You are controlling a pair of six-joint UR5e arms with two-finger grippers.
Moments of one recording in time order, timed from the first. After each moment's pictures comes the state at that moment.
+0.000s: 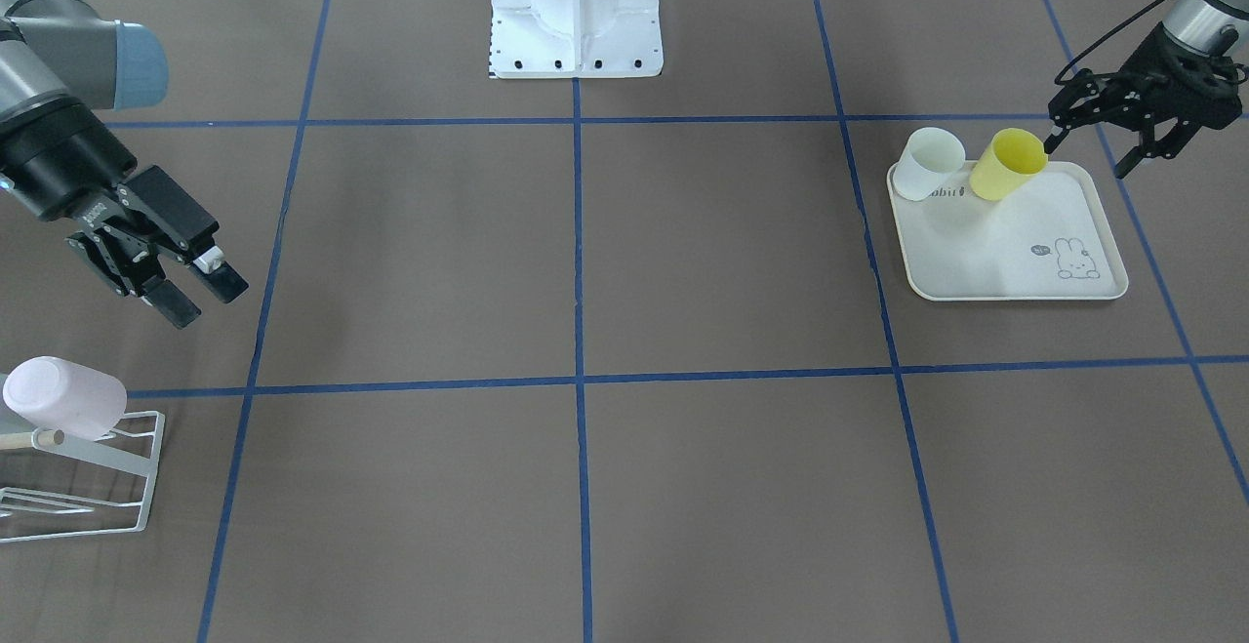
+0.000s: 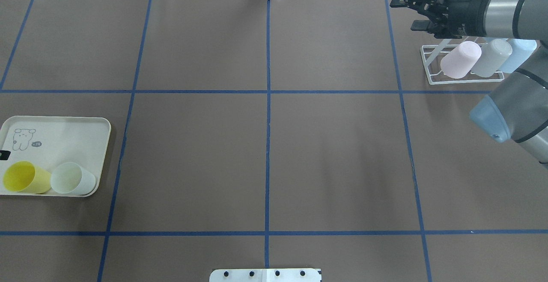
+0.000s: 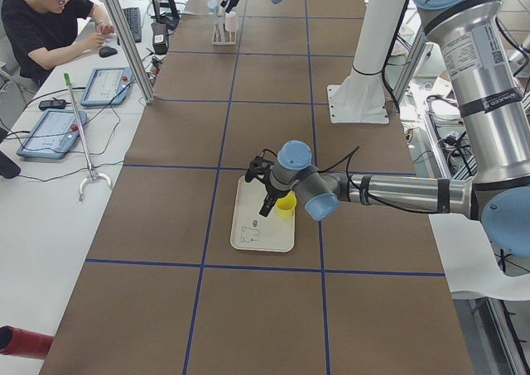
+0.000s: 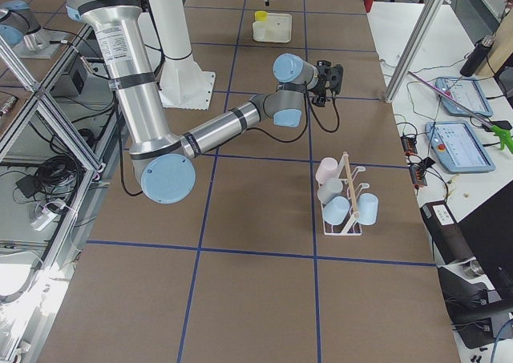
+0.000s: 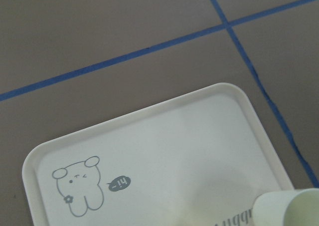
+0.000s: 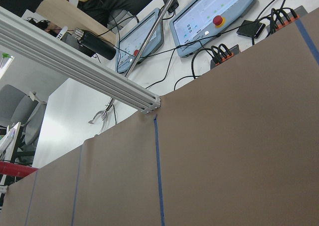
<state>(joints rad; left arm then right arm) -1.02 -1.21 -1.84 -2.44 -2.15 -0.50 1.00 -1.29 1.75 -0.55 1.96 1.56</state>
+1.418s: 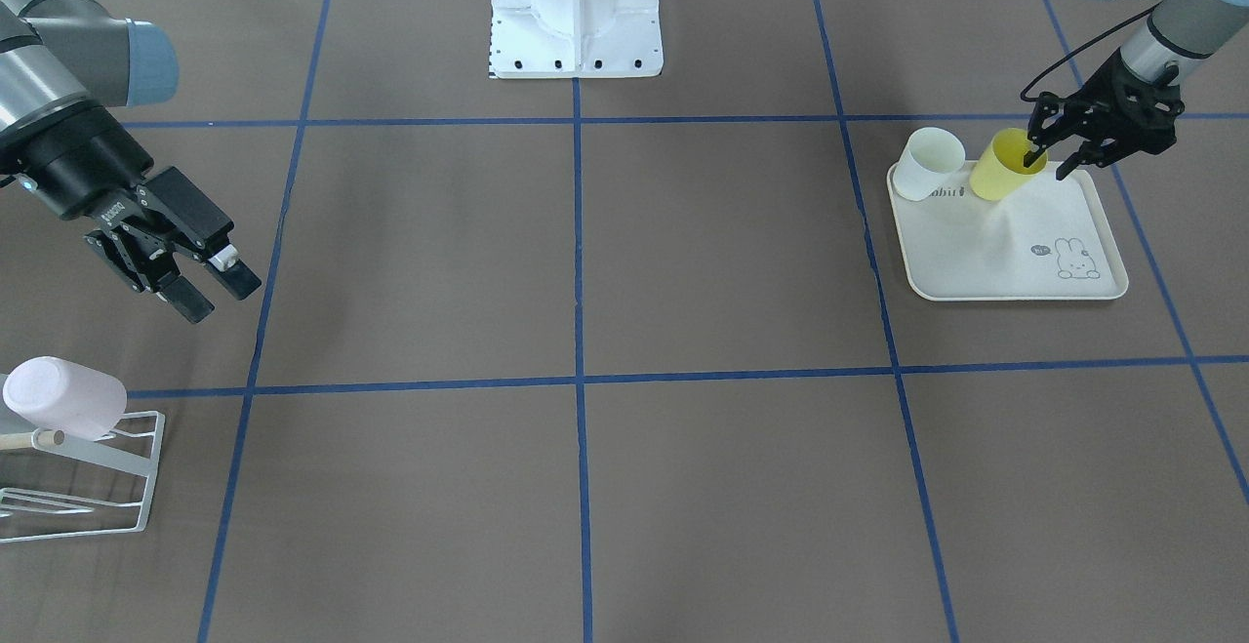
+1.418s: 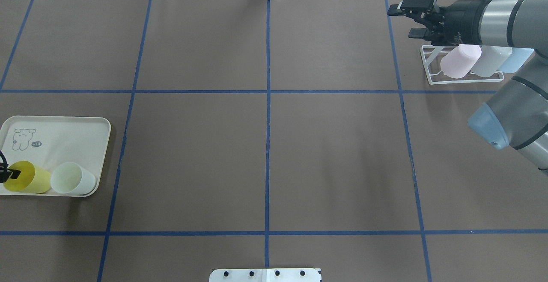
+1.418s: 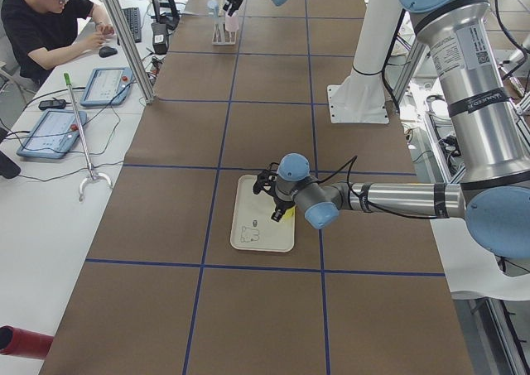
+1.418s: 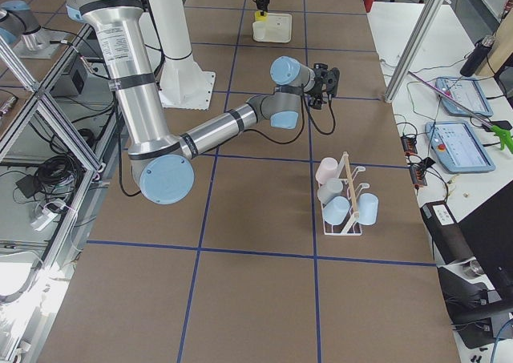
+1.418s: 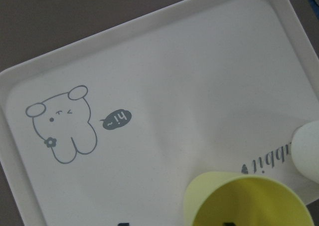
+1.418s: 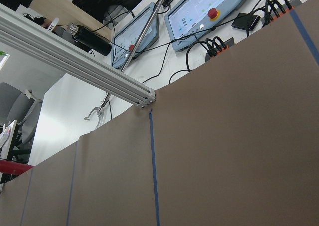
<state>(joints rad) -0.90 -1.22 -1.80 -2.44 -2.16 -0.50 0.99 -1.30 1.75 -0.55 1.96 1.56</state>
